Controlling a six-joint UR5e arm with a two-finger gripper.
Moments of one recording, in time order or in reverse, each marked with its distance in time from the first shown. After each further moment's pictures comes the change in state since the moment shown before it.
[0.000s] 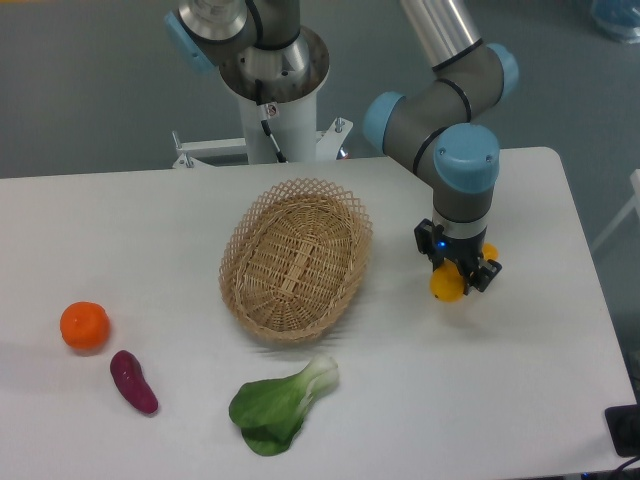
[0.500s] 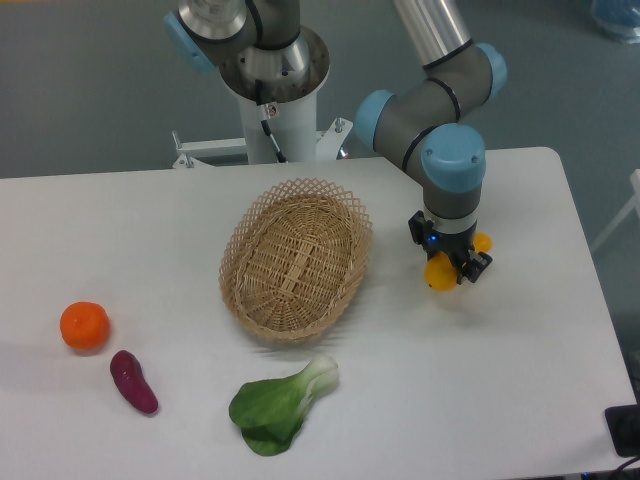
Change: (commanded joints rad) arm -0.009 0.005 -0.034 0.008 0.057 -0.012
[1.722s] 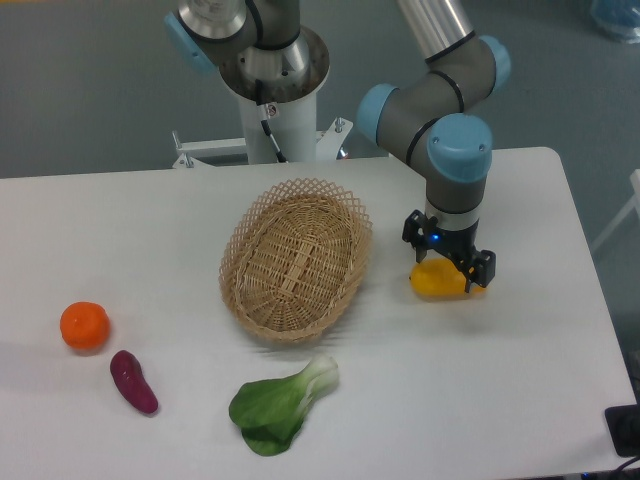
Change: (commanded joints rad) arm 0.012 0.014 0.087 -0.052 -0.120 -0.063
